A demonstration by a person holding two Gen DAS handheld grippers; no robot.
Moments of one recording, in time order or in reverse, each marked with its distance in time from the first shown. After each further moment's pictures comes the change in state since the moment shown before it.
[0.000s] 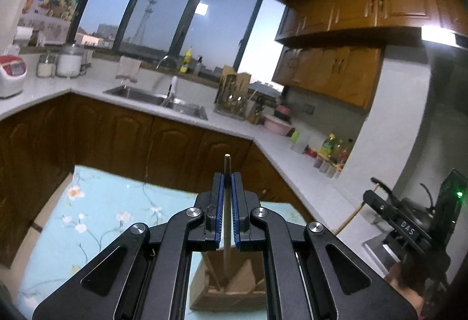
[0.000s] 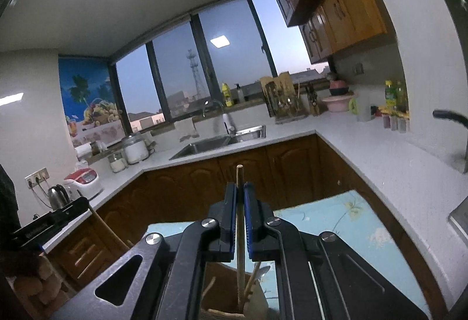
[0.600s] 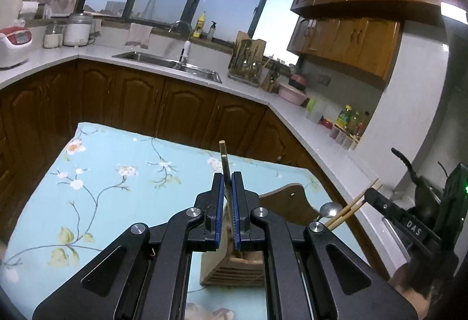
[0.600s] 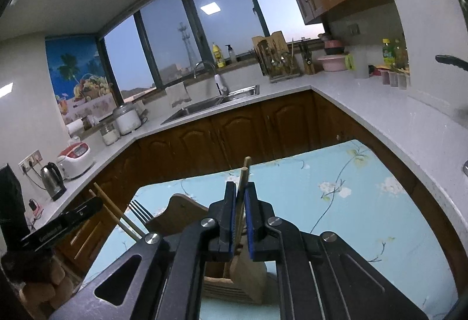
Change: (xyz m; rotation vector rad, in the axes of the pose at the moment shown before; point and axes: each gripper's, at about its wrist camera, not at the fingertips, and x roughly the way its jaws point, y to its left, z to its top) left arm 0.038 0.017 -0.064 -0.014 0.133 0.054; right arm 0.036 -0.017 -0.064 0.037 0.166 -0.020
